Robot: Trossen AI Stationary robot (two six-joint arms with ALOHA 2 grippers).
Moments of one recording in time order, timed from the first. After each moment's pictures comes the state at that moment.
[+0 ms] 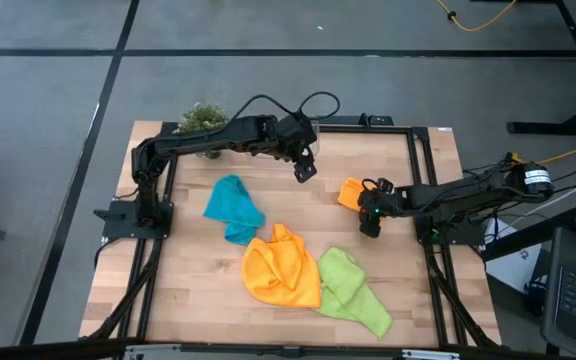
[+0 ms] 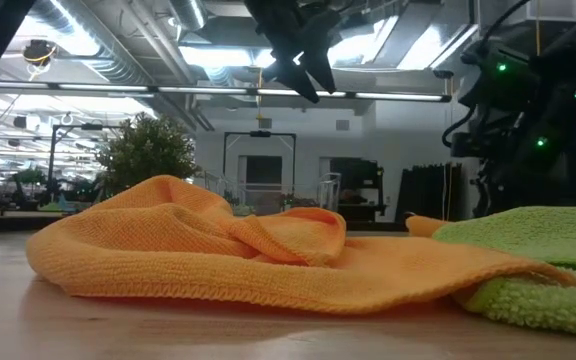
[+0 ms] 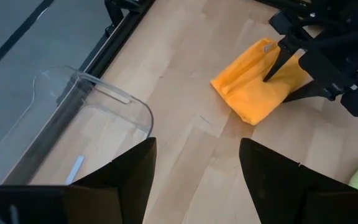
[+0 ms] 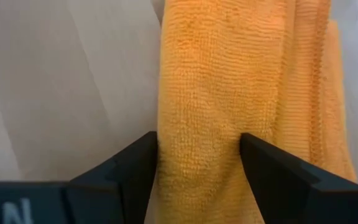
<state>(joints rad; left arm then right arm) 0.26 1.89 1.86 -0.82 -0.15 -0.18 -0.05 1.19 0.34 -0.26 0.31 0.24</state>
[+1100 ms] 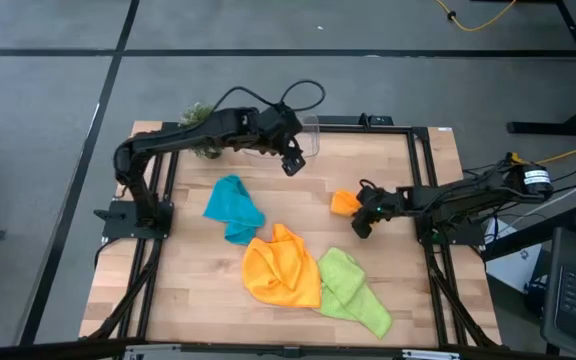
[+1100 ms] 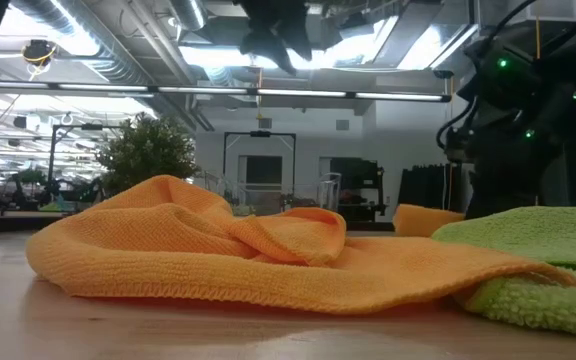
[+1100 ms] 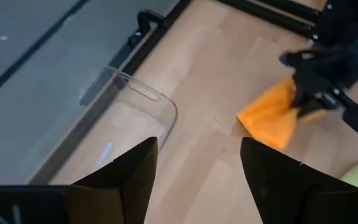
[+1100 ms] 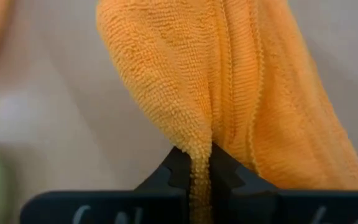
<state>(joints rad) 0.25 1.75 1.86 -0.91 -0.22 -0.24 -0.06 1.20 0.30 -0.05 0.07 0.62</state>
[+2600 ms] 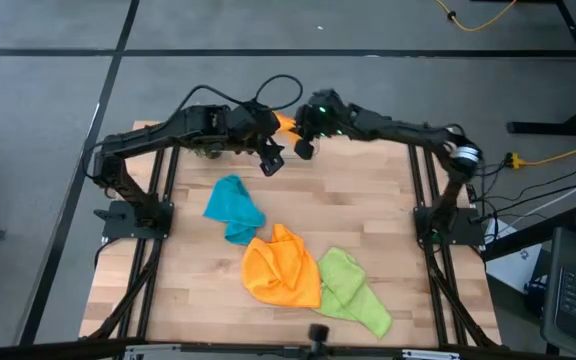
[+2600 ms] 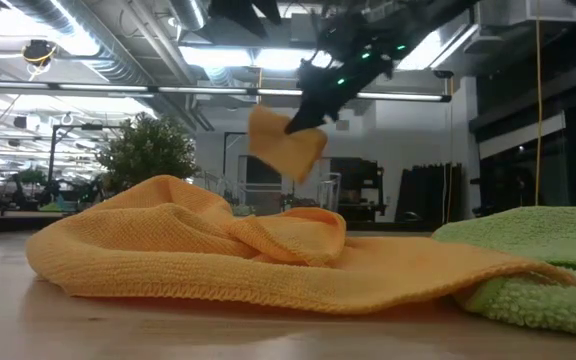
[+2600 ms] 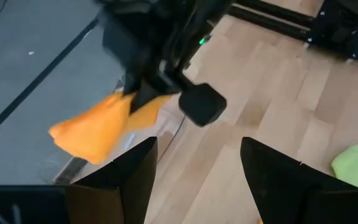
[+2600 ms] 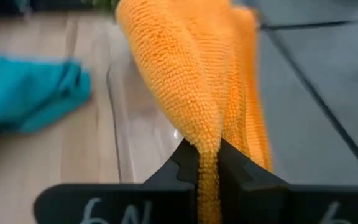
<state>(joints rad) 0.20 1.60 1.86 -1.05 -0.30 -0.24 -0.51 1.85 1.47 -0.24 -0.13 -0.28</state>
